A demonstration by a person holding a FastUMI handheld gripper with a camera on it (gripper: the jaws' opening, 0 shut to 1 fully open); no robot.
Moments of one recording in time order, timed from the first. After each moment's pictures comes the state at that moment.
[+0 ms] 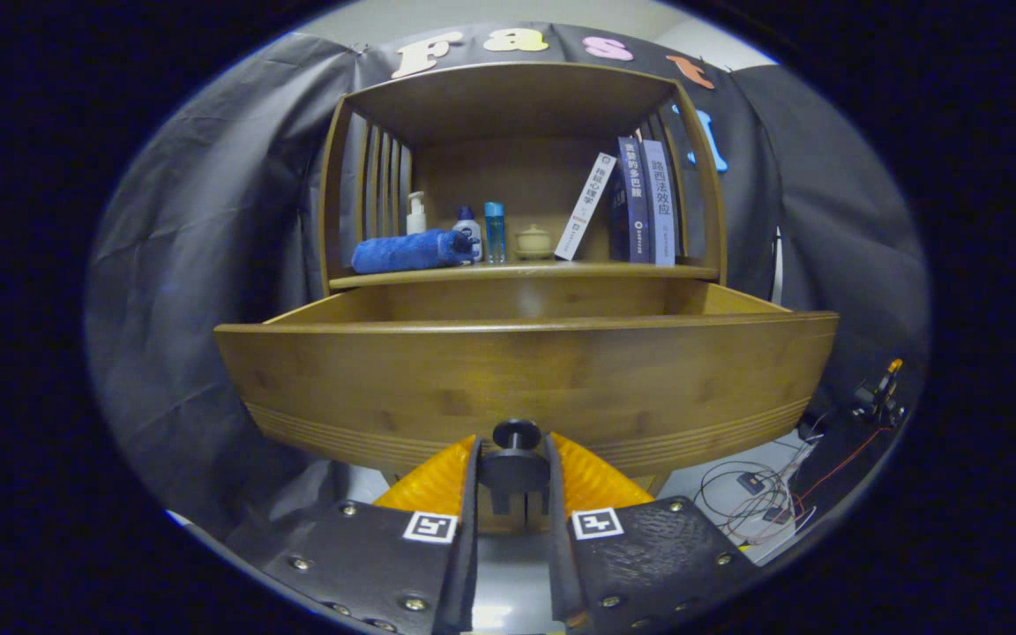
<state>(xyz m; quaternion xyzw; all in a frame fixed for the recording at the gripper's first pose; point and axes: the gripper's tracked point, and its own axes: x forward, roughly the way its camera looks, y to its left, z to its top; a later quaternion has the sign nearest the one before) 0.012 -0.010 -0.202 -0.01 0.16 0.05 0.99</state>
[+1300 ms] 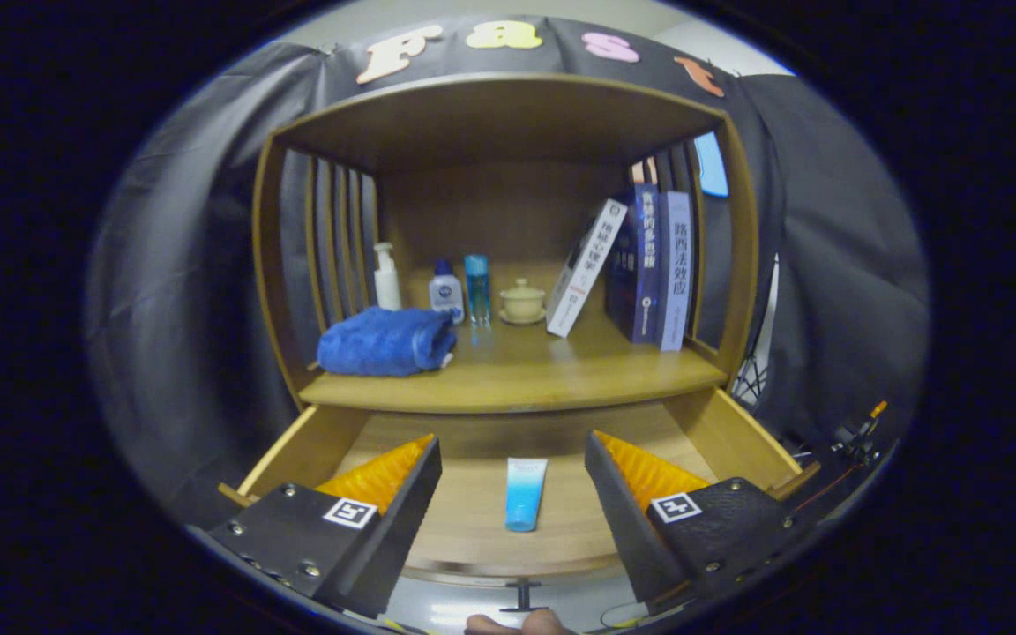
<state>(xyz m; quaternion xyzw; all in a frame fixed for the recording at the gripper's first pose) 0.133 0.007 -0.088 -0.02 0.22 0.00 0.98</state>
